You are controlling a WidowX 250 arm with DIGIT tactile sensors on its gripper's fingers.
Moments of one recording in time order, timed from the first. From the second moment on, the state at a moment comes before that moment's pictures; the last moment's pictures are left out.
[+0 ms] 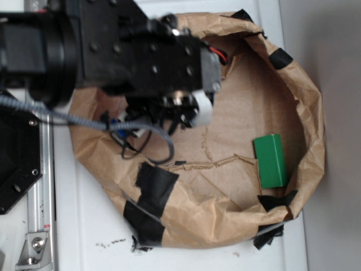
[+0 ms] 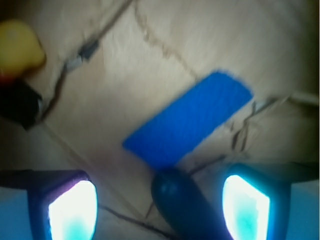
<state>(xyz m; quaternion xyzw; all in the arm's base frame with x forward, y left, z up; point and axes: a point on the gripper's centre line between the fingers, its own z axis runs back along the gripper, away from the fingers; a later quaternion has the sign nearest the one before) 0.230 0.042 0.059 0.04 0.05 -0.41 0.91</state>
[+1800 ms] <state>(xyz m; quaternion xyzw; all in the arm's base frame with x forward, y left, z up) 0.225 0.073 0.025 0.07 0.03 -0.31 0.95</state>
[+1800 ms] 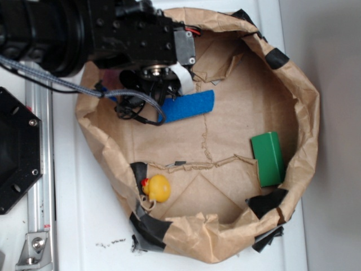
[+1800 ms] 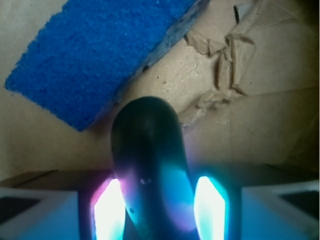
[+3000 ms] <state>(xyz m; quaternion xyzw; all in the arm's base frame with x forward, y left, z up) 0.266 0.011 0.133 0.02 -0.10 0.02 0.99</state>
